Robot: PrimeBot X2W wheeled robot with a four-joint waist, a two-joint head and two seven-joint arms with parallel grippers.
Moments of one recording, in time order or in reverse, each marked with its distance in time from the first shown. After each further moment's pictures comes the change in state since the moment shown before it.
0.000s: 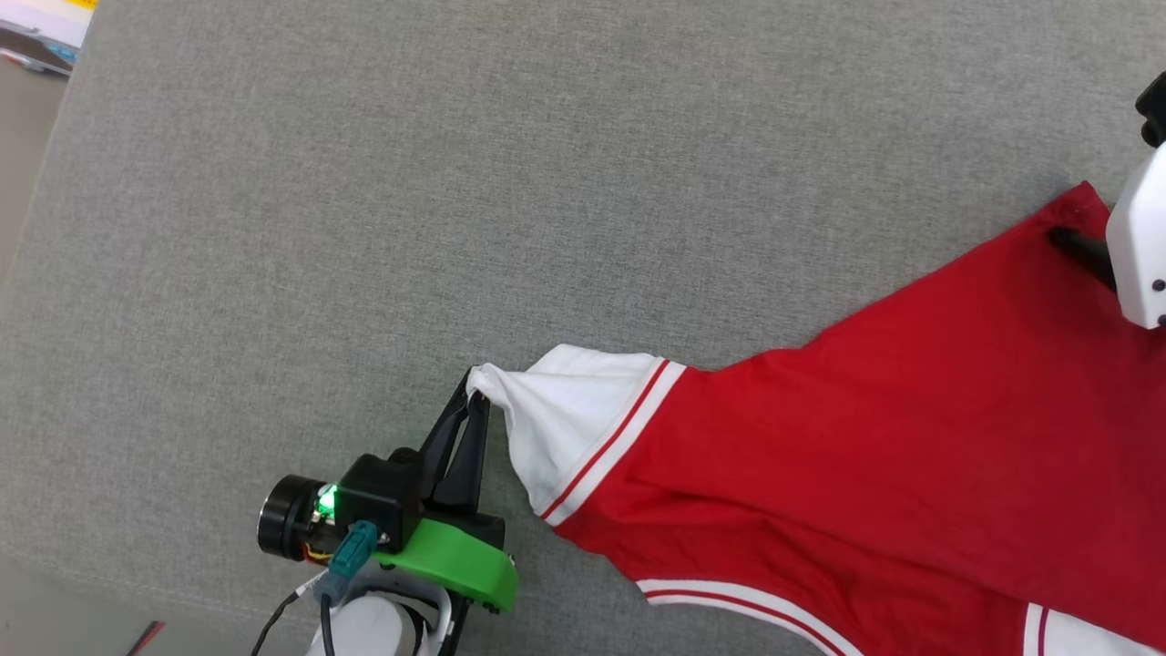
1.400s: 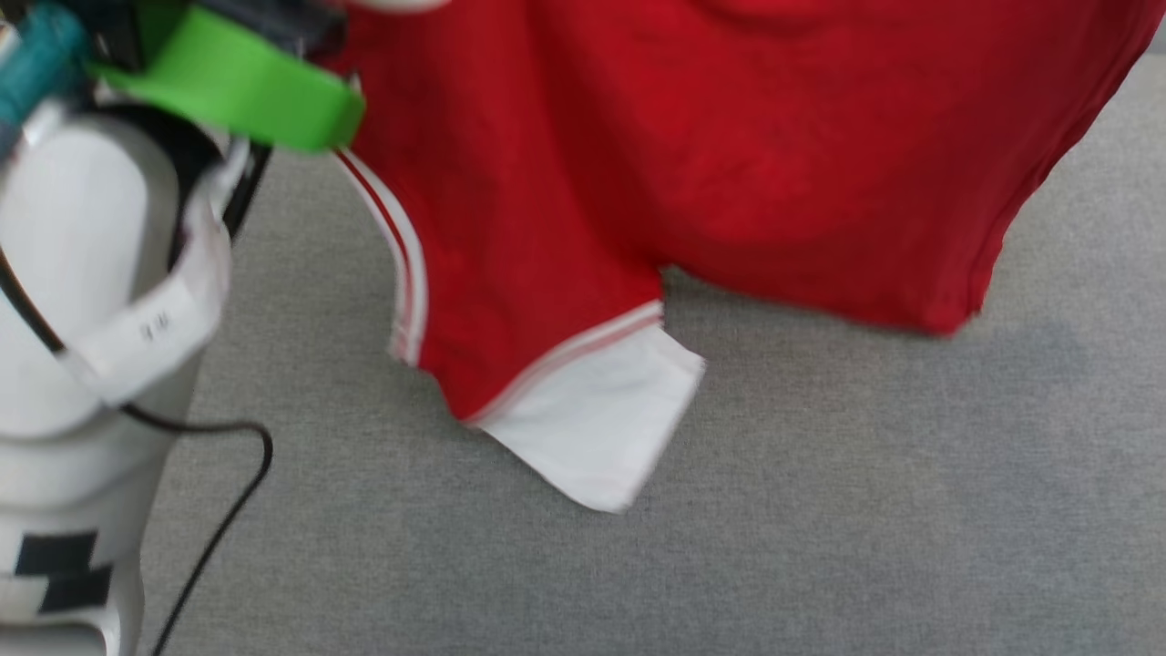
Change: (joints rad) left arm -0.783 0.186 0.097 -0.087 0.025 -0.191 0.204; right arm 0.004 0.106 -0.401 -0.349 -0.090 0.001 -0.533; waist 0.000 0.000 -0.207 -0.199
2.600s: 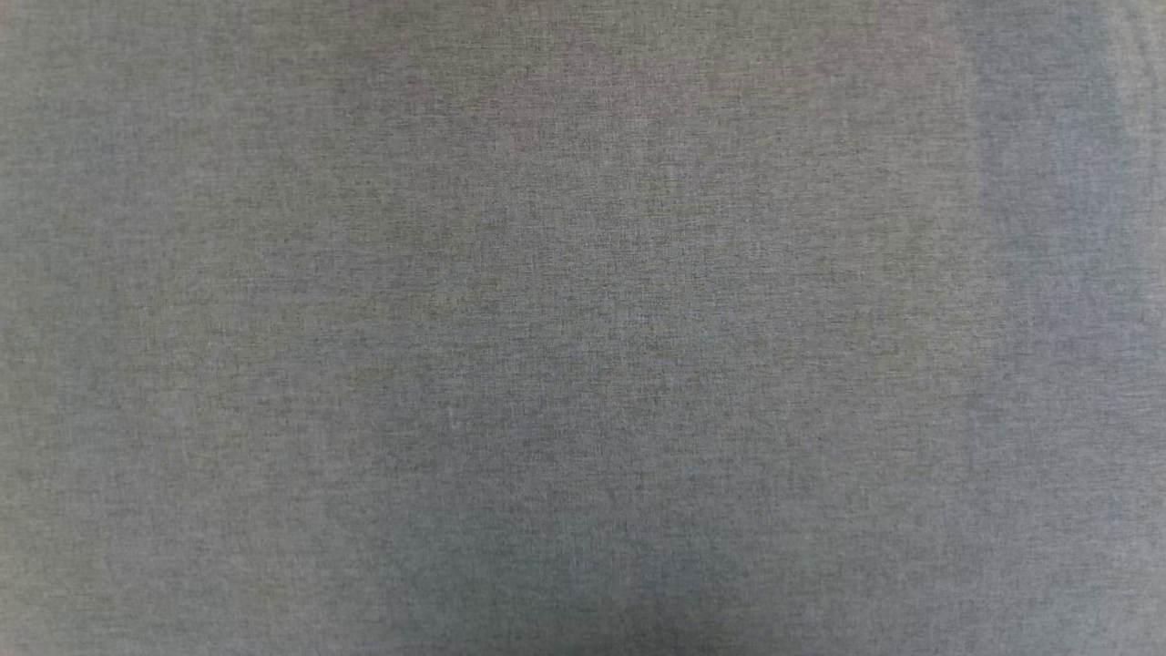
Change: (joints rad) left arm -0.972 0.040 -0.281 0.750 -0.110 -0.029 -0.179; right arm -0.918 0.150 0.276 0.684 -0.146 0.000 -0.230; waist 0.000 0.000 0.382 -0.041
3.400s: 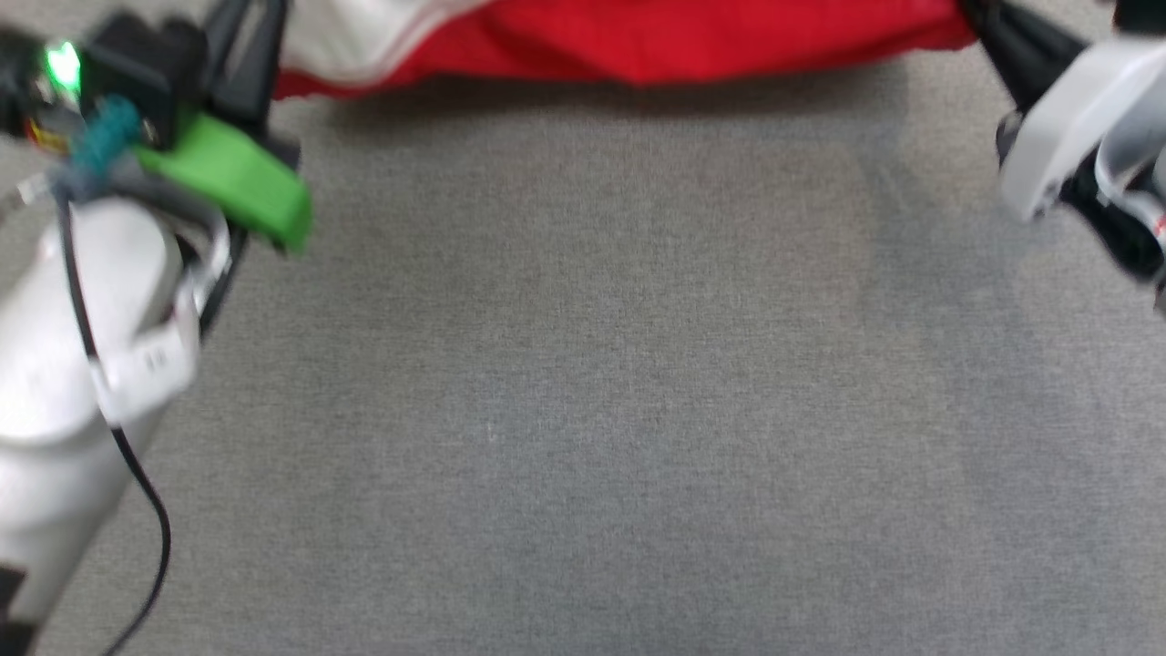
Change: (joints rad) left arm 0.960 0.175 -0.062 -0.409 -0.155 0.148 -0.018; right arm 0.632 -0.108 0.422 -0.157 0.361 0.000 -0.108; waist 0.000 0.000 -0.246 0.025
